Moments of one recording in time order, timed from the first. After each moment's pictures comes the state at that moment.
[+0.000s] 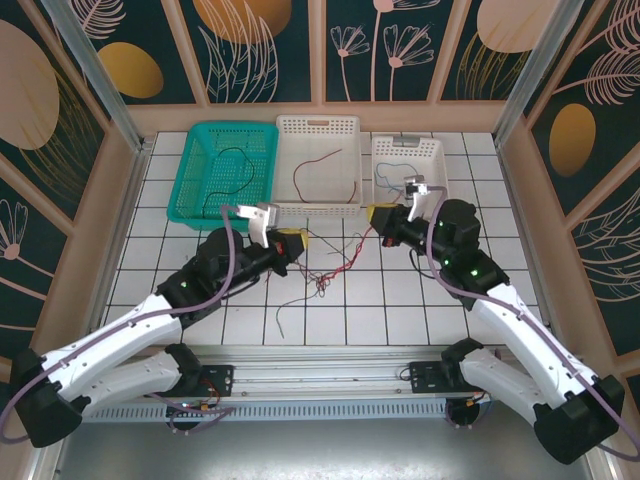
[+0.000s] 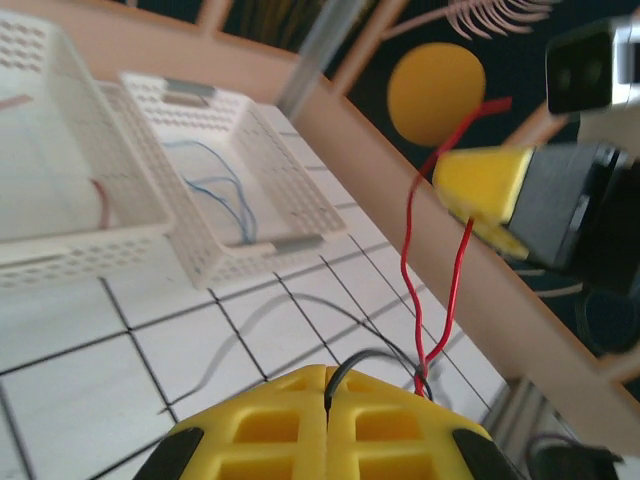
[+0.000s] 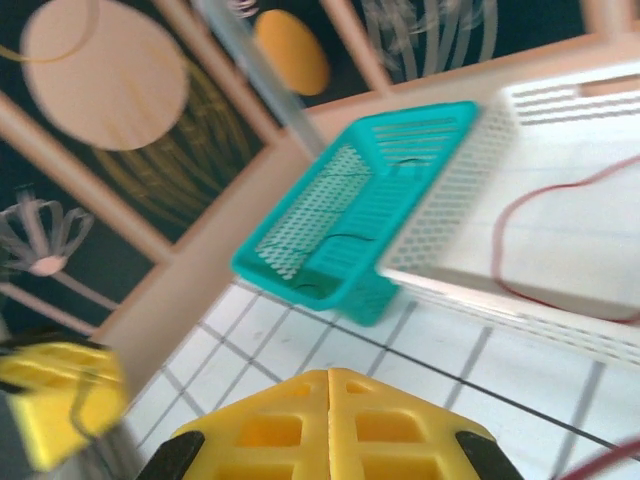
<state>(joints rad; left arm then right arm) -0.85 0.93 0.74 -0.01 0.05 -0.58 0.48 0.88 0.75 -0.05 -0.37 0.49</state>
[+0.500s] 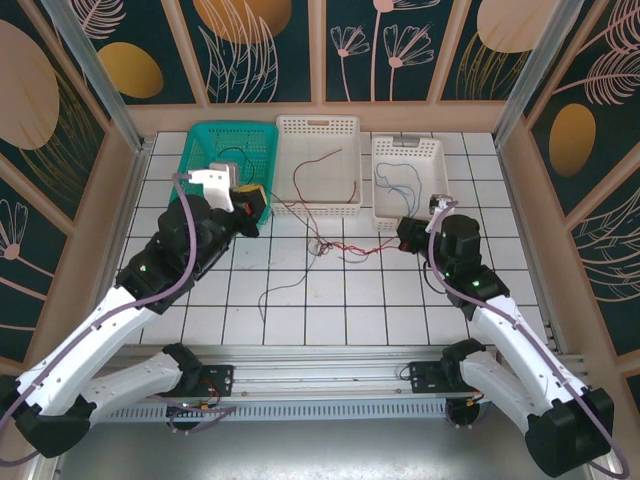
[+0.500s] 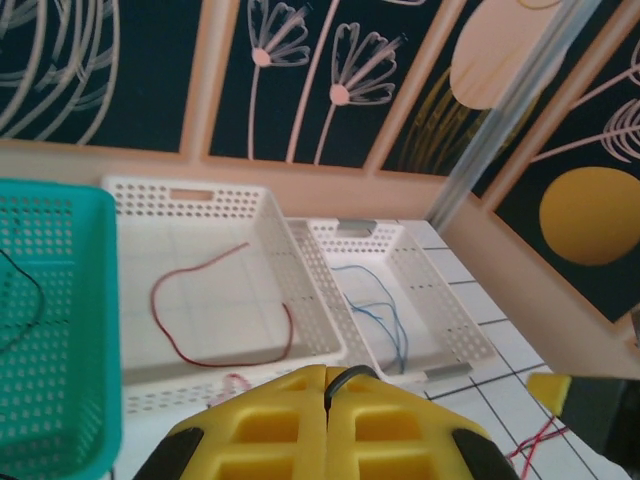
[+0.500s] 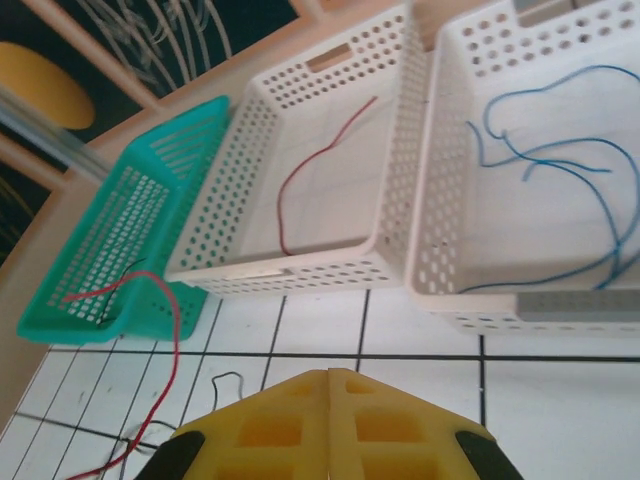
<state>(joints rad) -0.71 0.93 1.08 -0.33 -0.19 -0.42 0.36 0.81 0.59 -0.13 -0.12 0.55</state>
